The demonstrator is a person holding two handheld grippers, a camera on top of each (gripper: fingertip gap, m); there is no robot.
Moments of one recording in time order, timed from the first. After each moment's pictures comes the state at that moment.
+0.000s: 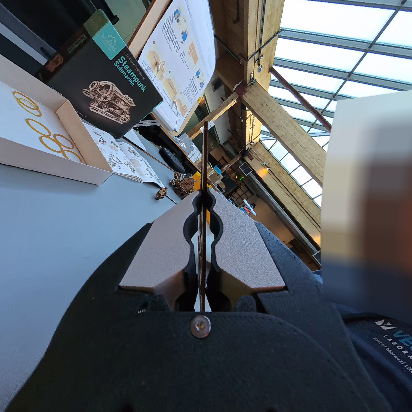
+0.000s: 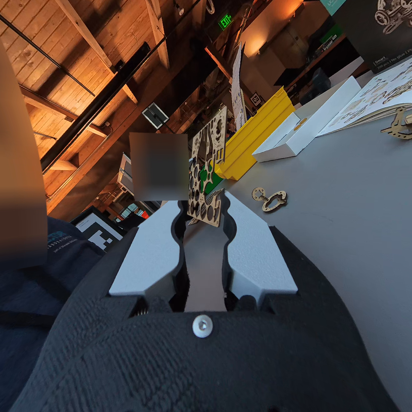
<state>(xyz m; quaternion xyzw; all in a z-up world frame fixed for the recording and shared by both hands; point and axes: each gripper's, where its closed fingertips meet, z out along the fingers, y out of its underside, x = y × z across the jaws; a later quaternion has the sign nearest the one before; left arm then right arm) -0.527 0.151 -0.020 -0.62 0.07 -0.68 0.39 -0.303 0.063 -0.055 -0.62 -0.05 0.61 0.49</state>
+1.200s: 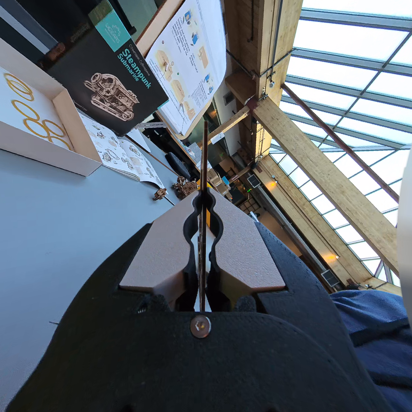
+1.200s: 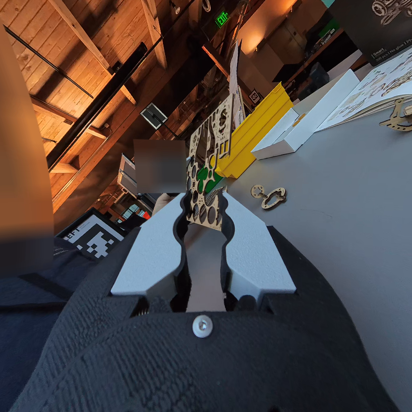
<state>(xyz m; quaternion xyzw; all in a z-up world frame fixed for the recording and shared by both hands) -0.496 0.140 -0.020 -0.63 0.03 -0.66 0.41 -0.304 0.064 -0.059 -0.63 -0.05 0.61 0.48</state>
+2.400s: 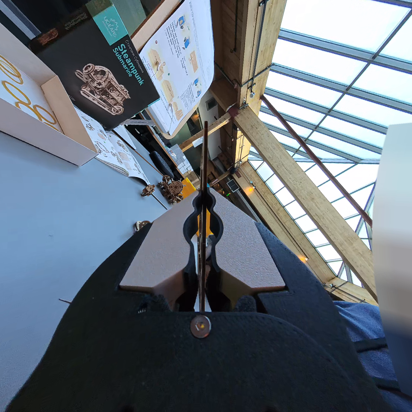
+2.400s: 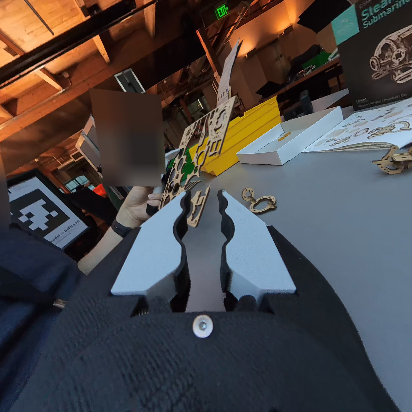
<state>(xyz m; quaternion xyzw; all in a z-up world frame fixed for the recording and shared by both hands) -0.514 0.133 -0.027 -0.60 0.01 -0.71 0.38 -0.320 0.052 -0.058 -0.65 -0.13 0.50 0.56</state>
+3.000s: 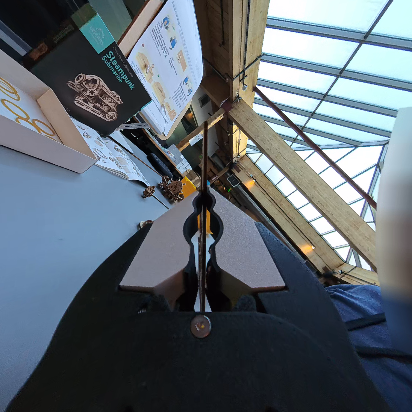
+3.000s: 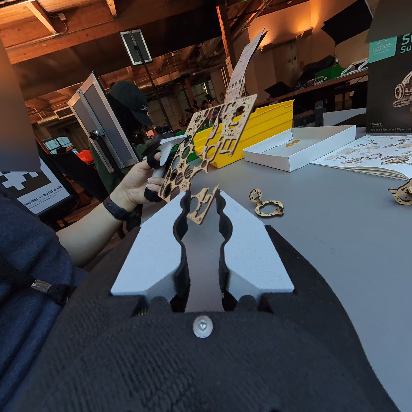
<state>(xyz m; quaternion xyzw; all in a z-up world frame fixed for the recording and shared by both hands) -0.524 0.126 -0.026 -0.58 0.05 -0.70 0.40 -0.338 0.036 -0.056 -0.64 -0.22 0.45 0.58</state>
